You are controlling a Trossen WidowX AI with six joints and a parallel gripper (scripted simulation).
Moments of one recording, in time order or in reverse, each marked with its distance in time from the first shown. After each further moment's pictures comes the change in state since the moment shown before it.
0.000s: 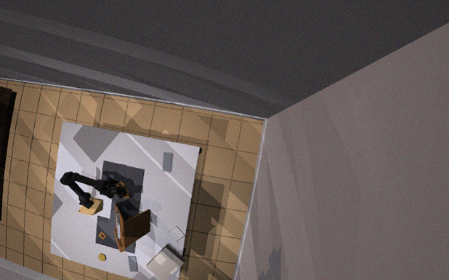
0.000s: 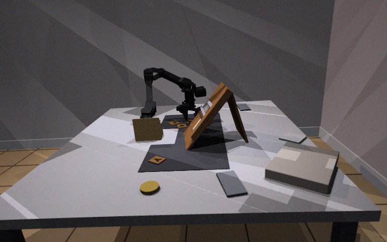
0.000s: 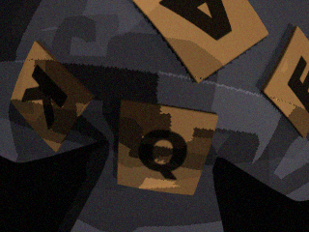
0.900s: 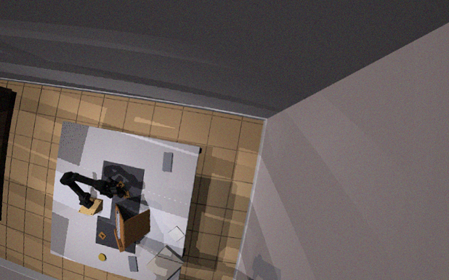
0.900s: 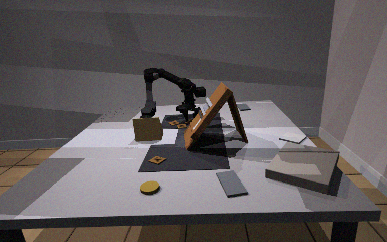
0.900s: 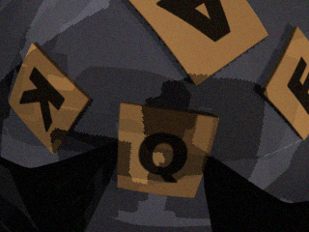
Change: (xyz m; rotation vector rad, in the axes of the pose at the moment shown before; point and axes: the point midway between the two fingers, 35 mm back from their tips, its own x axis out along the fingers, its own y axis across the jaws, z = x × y) arm 0.002 -0.001 0.001 0.002 -0.002 -0.002
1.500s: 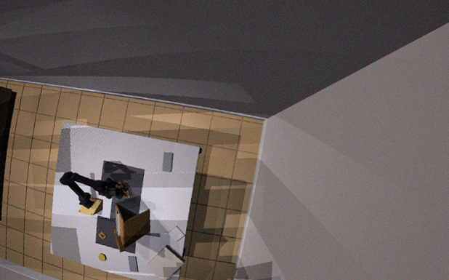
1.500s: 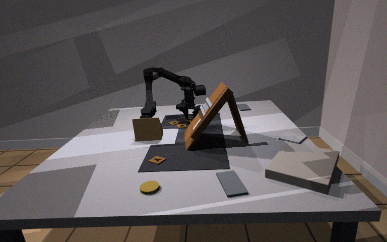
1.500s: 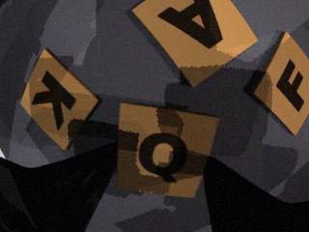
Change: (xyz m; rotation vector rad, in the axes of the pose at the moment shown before) arm -0.012 0.001 0.002 0.011 -0.005 0.005
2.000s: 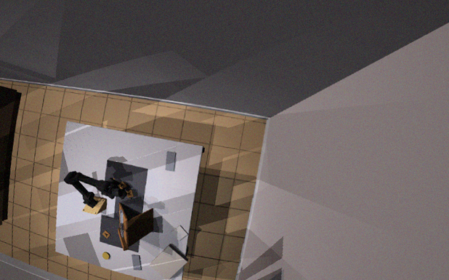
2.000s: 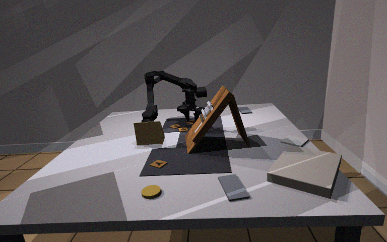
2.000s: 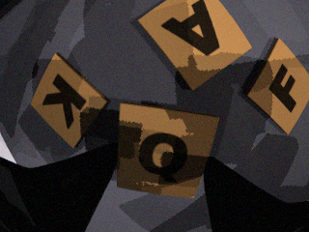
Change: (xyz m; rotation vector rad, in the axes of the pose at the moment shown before) arm -0.011 0.002 0.003 0.000 -0.004 0.004
